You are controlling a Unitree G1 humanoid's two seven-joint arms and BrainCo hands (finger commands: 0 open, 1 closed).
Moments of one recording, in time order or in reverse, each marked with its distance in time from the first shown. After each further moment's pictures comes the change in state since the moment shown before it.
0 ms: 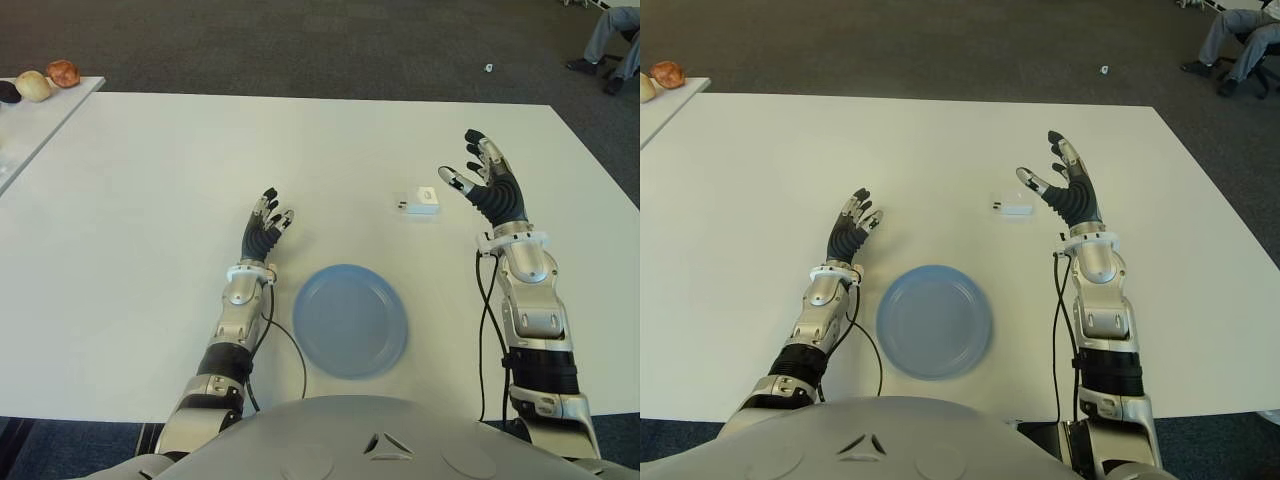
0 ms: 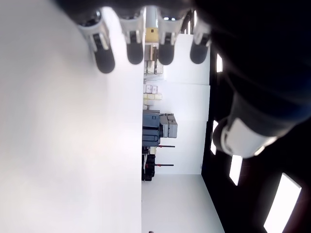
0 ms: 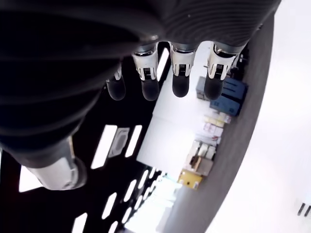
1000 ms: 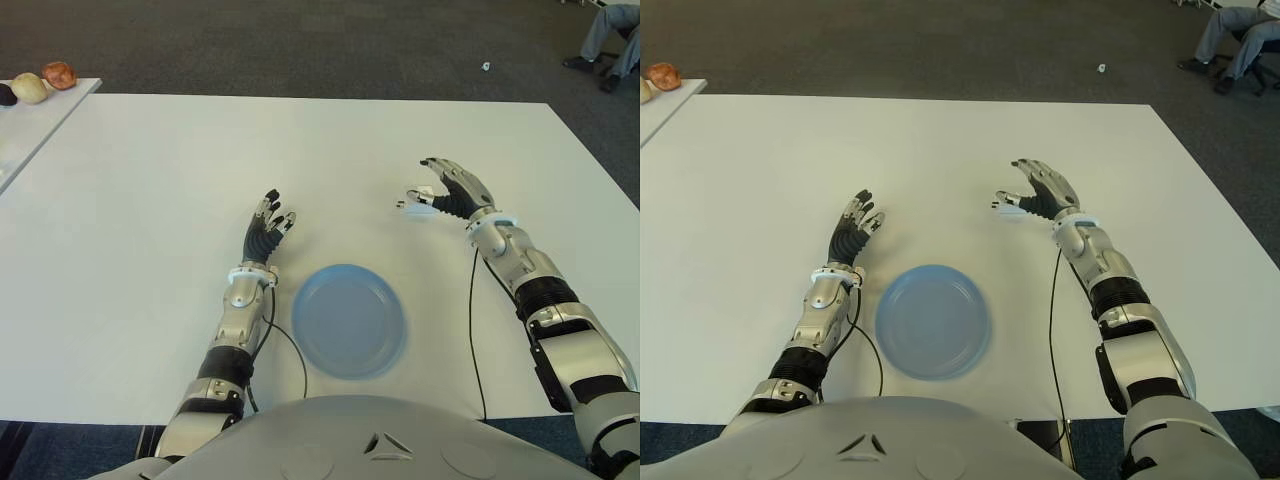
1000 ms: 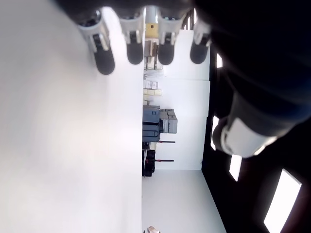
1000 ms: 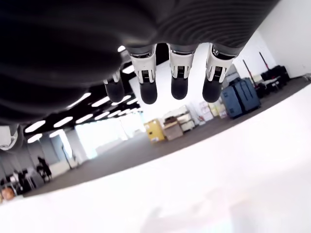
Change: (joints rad) left arm 0.020 -0.003 -0.015 -0.022 -0.001 0.000 -0.003; right arm -0.428 -0.204 0.413 1.006 -0.529 -0.497 -0.319
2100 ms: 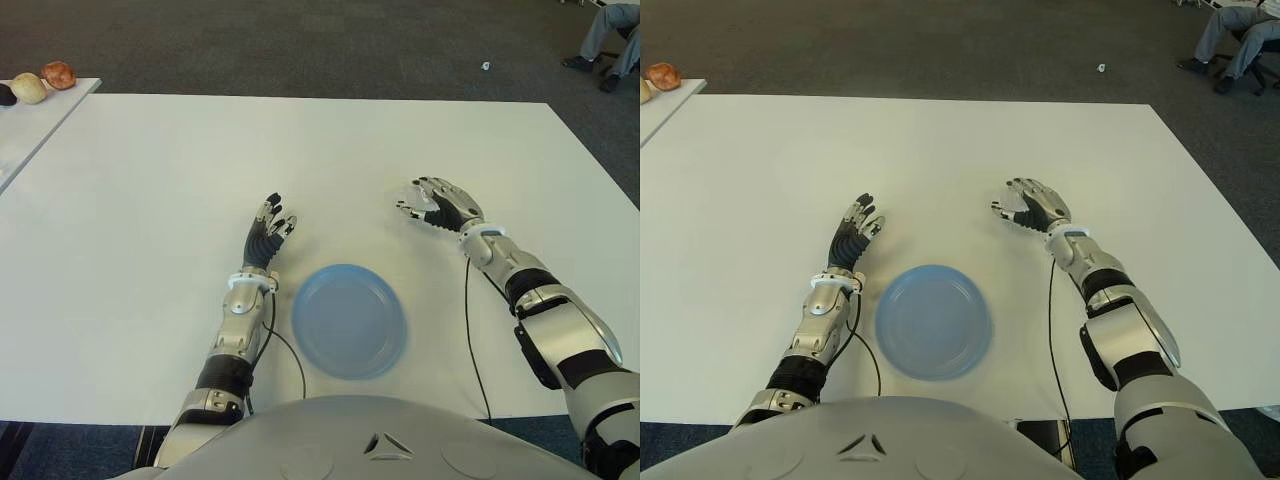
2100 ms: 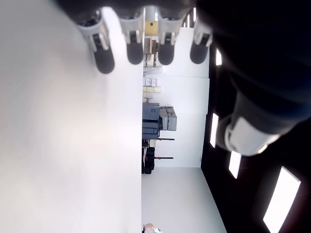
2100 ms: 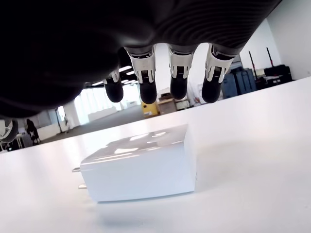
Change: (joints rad) left arm 0.051 0.007 -0.022 -0.063 0.001 0.011 -0.003; right arm -0.114 0.054 0.160 0.324 -0.026 -0.052 -0.126
